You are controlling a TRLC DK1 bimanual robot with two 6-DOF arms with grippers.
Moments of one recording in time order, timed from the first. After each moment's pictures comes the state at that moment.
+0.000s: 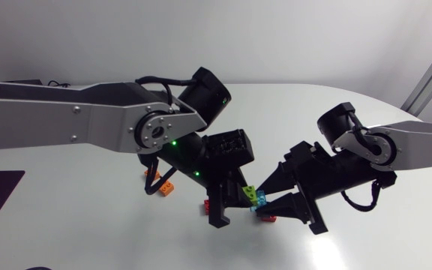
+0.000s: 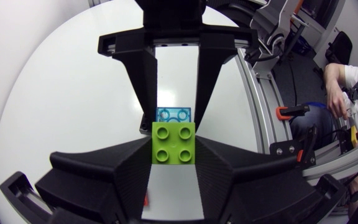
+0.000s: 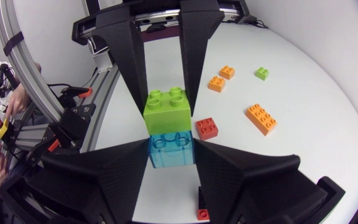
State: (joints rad) left arm -0.80 1.67 1.21 -0.55 0.47 0.62; right arm 0.25 1.43 0.78 -0.54 -0.94 -1.04
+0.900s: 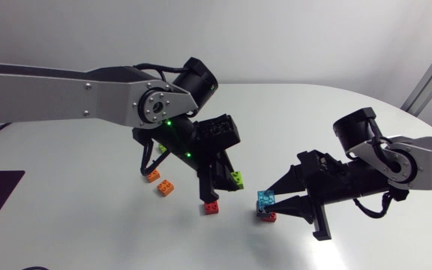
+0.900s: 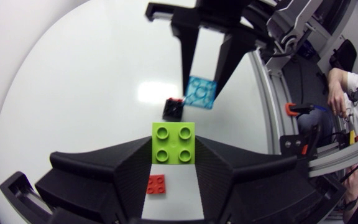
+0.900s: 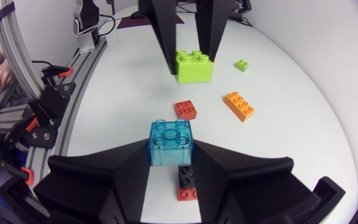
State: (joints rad) left arm -0.69 1.74 1.30 -0.65 0.46 0.68; right arm 0.21 1.32 0.67 -0.42 -0.81 -1.05
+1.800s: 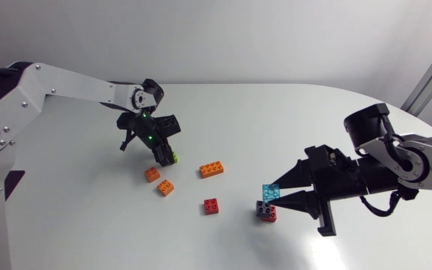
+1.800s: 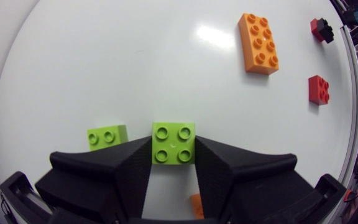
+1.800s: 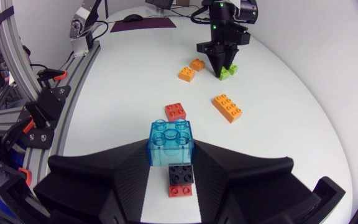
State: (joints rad) left arm -0.27 2.18 1.56 -0.70 0.21 0.88; right arm 0.17 1.28 0.67 -0.42 -0.82 -1.05
